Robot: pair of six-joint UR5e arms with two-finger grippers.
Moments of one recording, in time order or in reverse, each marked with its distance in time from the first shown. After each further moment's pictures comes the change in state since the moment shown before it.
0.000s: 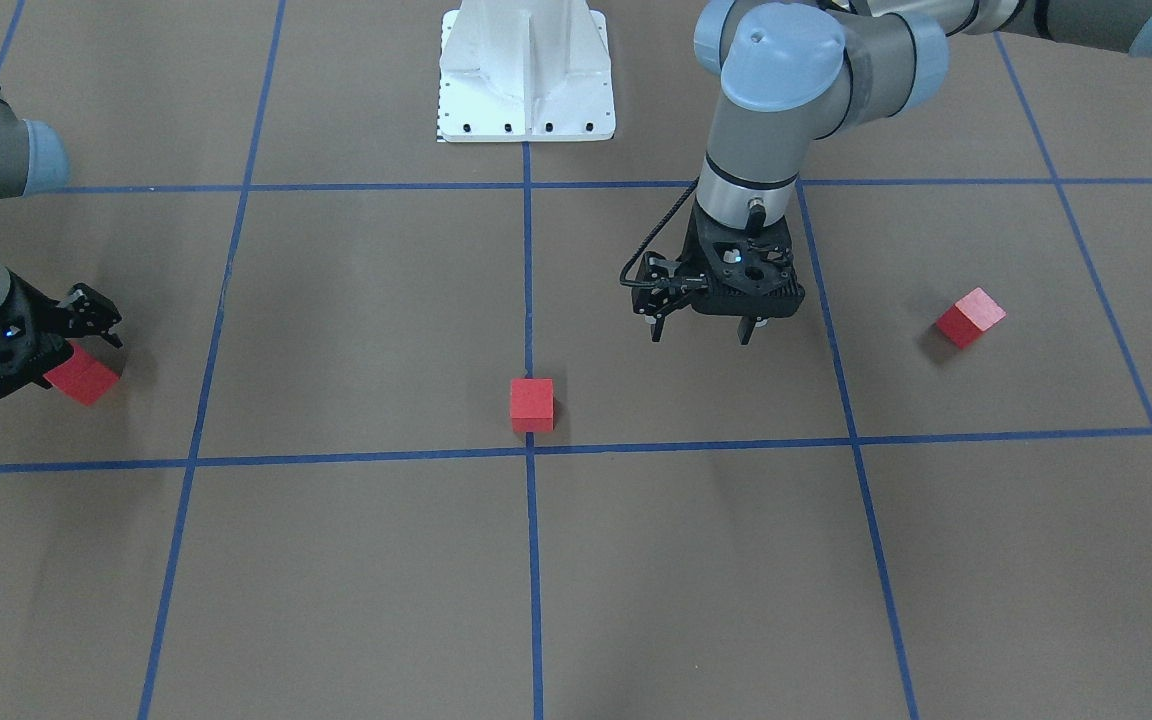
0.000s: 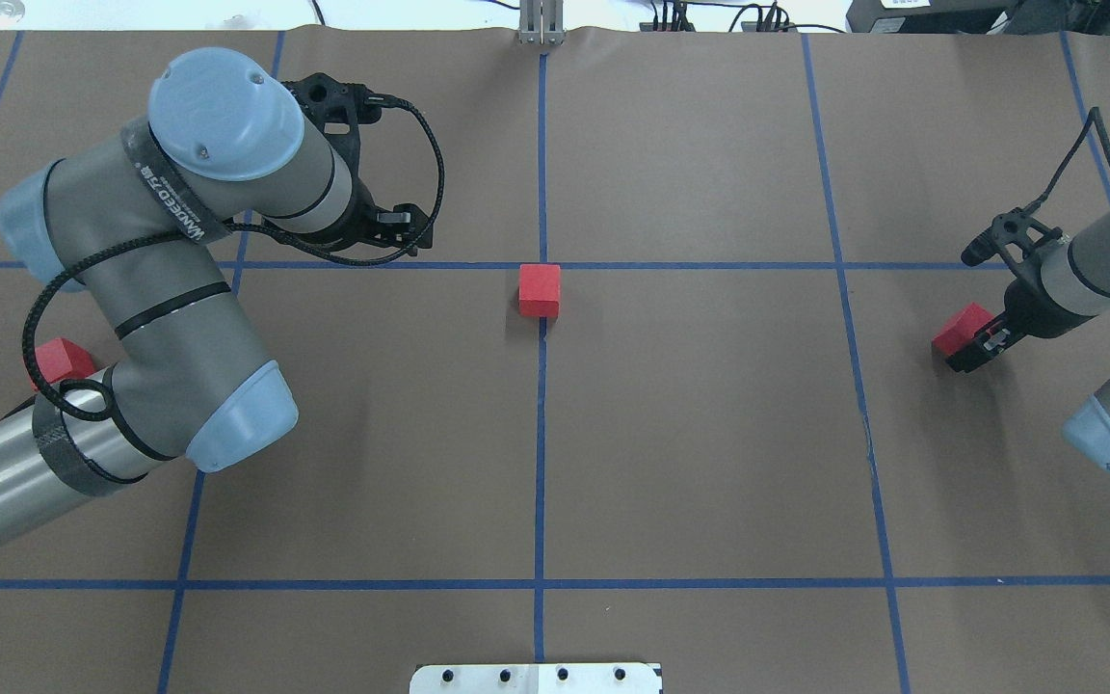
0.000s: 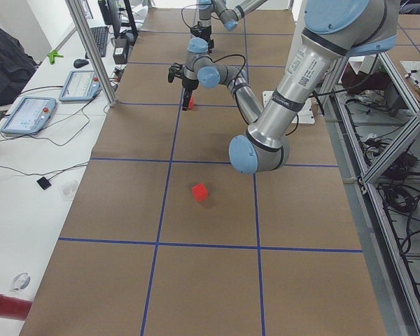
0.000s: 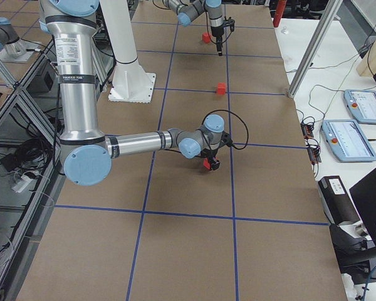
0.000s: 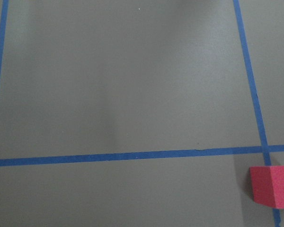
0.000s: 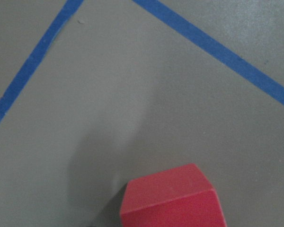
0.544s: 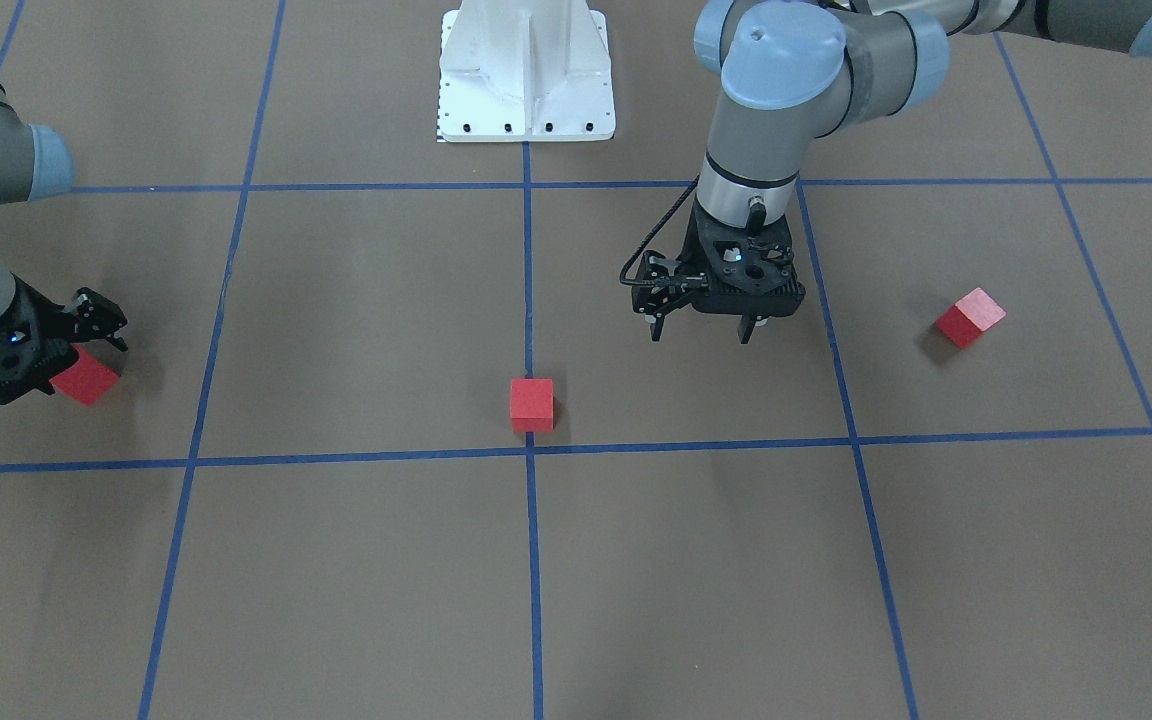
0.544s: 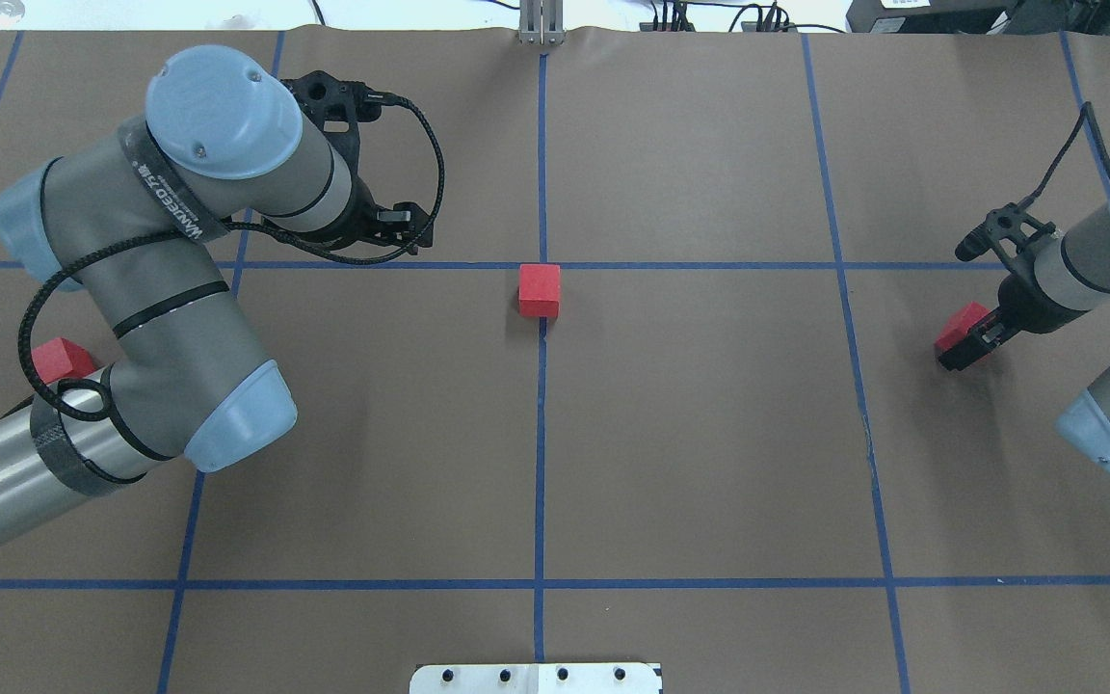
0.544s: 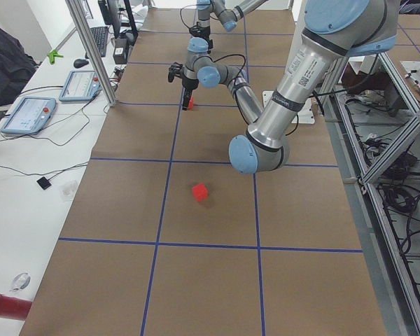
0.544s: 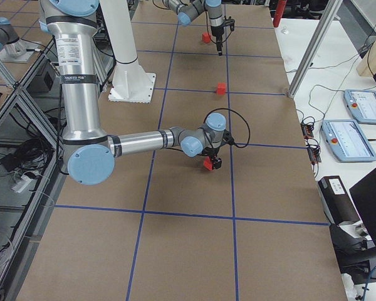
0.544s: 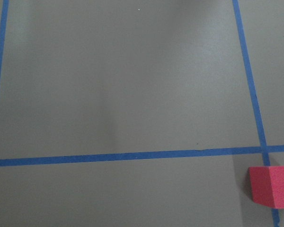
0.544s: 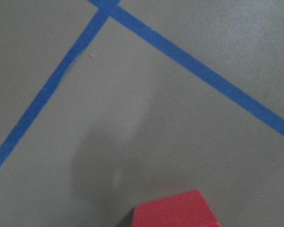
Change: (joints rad) left arm -0.001 0.000 -0.006 0.002 0.000 0.000; right arm 0.000 0.012 -0.010 -0.008 0.002 0.001
